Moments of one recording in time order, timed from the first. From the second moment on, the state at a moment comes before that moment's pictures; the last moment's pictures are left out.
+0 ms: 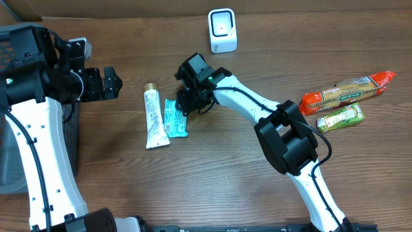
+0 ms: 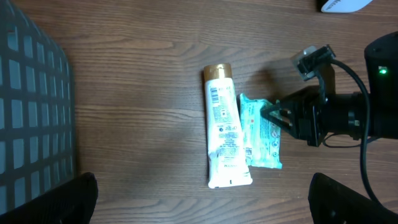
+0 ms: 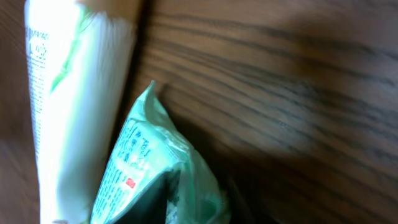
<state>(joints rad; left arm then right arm) 0.29 1.55 1.77 -1.33 0.23 0.14 0.67 2.43 1.94 -0.63 -0.43 0.32</state>
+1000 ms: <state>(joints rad) 0.29 1.55 1.77 -1.33 0.23 0.14 0.49 2.25 1.86 -0.99 -0.32 0.77</state>
